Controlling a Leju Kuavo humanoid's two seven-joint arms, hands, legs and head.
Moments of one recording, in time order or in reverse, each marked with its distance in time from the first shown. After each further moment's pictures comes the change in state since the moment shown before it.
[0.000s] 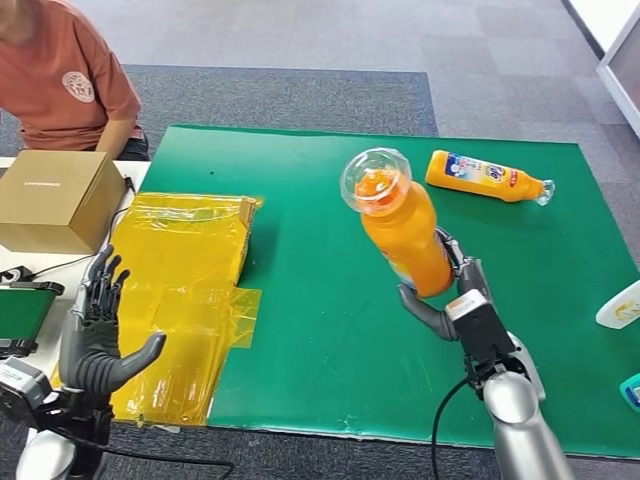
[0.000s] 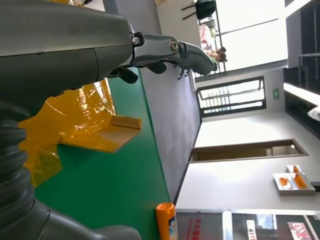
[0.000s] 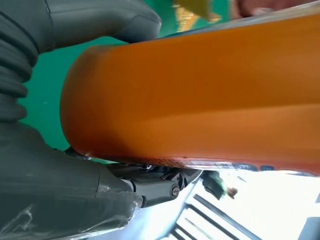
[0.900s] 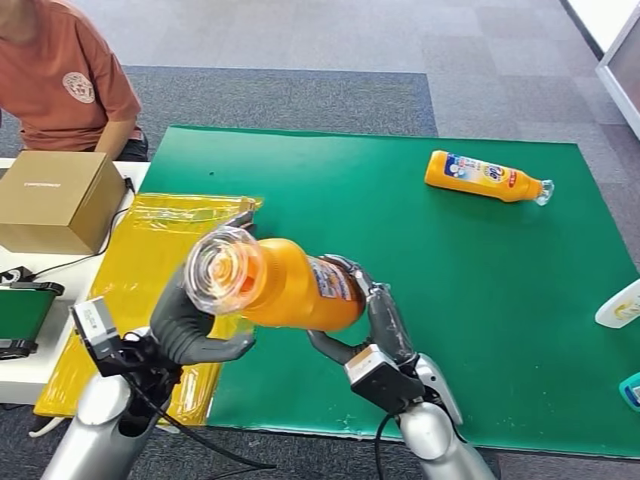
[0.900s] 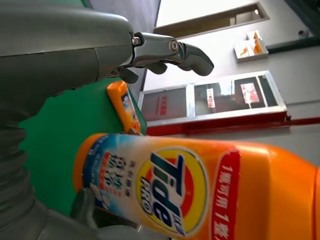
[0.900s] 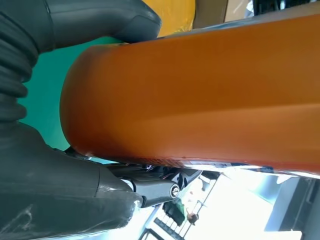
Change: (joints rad) left arm -0.293 0.055 -0.376 0.052 0.165 -0.207 0.183; right arm 0.025 0.114 0.291 0.039 0.117 -0.146 -0.053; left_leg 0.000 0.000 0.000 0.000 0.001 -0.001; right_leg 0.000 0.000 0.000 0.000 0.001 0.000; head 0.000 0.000
